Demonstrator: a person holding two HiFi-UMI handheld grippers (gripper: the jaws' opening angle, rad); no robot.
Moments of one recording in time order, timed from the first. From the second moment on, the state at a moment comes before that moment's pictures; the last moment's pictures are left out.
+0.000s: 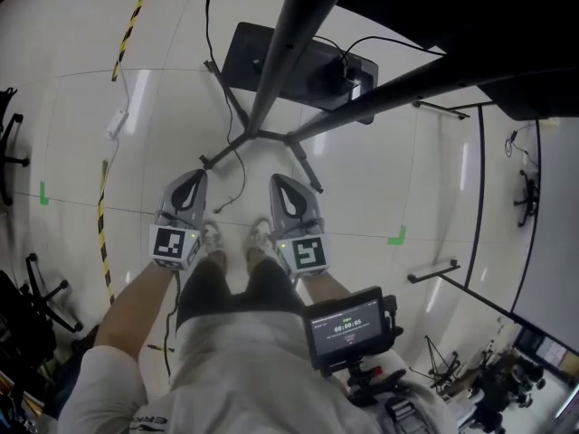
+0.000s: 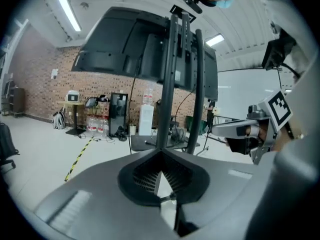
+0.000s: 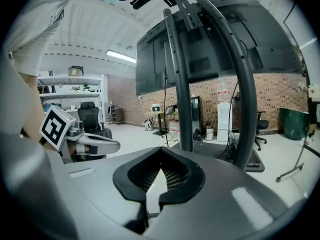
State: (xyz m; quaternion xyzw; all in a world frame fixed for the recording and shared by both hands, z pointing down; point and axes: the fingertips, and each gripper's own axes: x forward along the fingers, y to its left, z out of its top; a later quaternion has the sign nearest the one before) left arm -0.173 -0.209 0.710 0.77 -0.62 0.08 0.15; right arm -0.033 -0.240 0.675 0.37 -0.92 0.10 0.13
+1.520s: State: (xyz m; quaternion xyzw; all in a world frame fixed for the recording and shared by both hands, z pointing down) left arm -0.205 -0.310 1.285 0.81 -0.56 0.11 0.13; right arm -0.069 -0.288 1.297 0.29 -0.93 0.09 0.19
